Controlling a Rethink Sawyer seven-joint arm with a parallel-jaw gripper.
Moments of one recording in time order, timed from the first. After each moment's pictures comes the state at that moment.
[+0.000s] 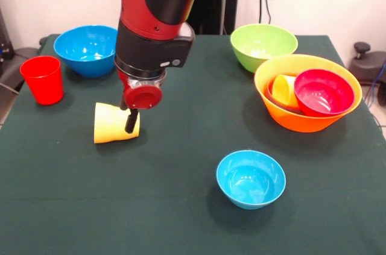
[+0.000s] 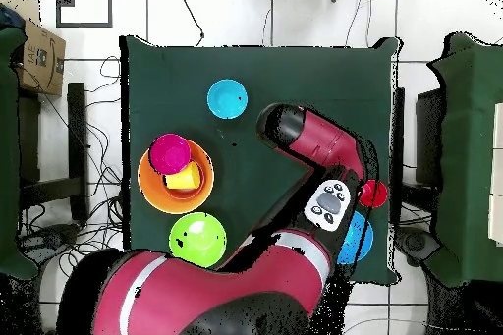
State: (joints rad) arm -0.06 -0.26 -0.49 1.34 0.40 0.51 2.50
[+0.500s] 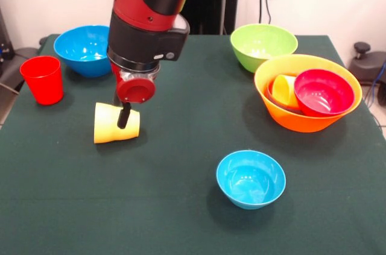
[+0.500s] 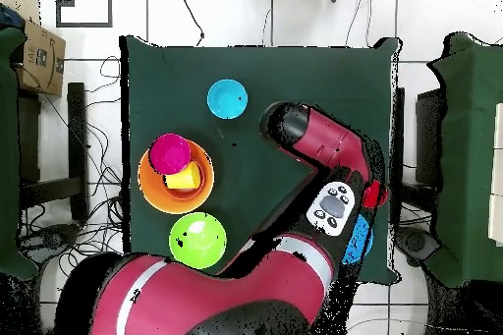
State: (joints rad) arm -0.06 -0.28 -0.51 1.34 0.40 0.51 2.50
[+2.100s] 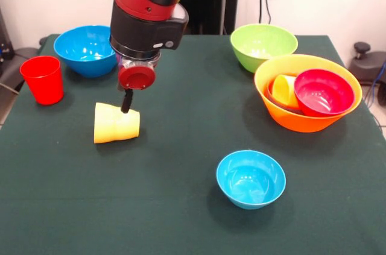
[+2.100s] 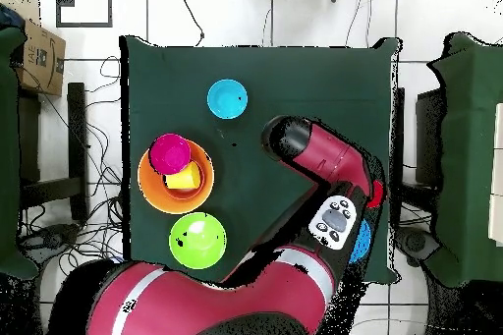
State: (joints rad) arm -0.06 -0.31 -0.51 1.43 0.41 0.51 2.50
